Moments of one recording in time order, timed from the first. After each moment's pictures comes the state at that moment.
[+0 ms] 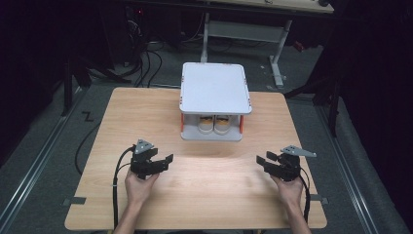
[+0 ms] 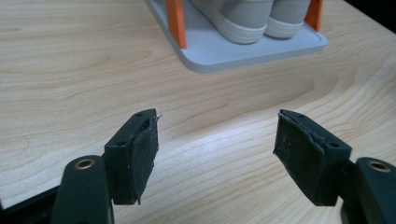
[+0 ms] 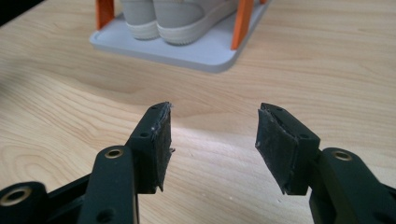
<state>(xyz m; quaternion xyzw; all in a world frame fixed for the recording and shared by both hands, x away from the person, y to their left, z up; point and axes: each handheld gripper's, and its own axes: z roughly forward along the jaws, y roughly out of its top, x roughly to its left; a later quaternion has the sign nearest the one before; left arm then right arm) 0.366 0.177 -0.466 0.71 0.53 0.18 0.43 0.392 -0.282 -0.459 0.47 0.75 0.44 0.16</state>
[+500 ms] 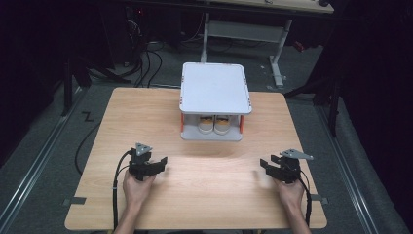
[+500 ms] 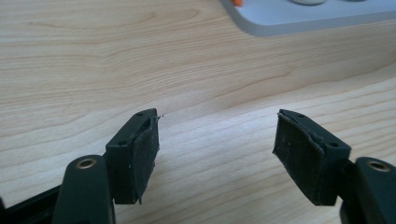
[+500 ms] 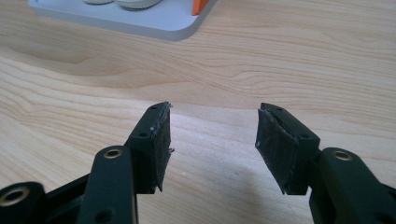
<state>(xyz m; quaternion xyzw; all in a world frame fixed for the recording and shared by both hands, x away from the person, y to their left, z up) 0.374 0.187 -0.495 0.71 0.56 0.21 0.37 0.396 -0.291 -0.481 0.49 0.76 0.39 0.20</state>
